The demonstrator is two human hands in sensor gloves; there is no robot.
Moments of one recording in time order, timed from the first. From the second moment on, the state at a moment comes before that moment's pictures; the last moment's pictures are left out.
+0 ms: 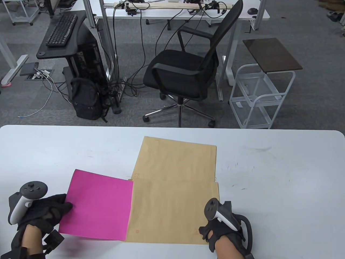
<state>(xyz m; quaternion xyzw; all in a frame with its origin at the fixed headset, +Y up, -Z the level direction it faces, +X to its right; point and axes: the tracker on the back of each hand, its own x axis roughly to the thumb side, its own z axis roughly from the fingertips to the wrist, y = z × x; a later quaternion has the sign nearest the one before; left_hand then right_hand) -0.418 -0.716 -0.331 -0.23 0.14 0.35 0.90 0.142 -0.773 -0.317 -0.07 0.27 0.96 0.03</state>
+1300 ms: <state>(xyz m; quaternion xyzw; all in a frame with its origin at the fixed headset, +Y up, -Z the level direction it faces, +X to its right) -0.382 -0.725 -0.341 -0.25 0.13 0.33 0.90 0.142 -0.774 -0.318 -0.06 0.27 0.96 0.04</state>
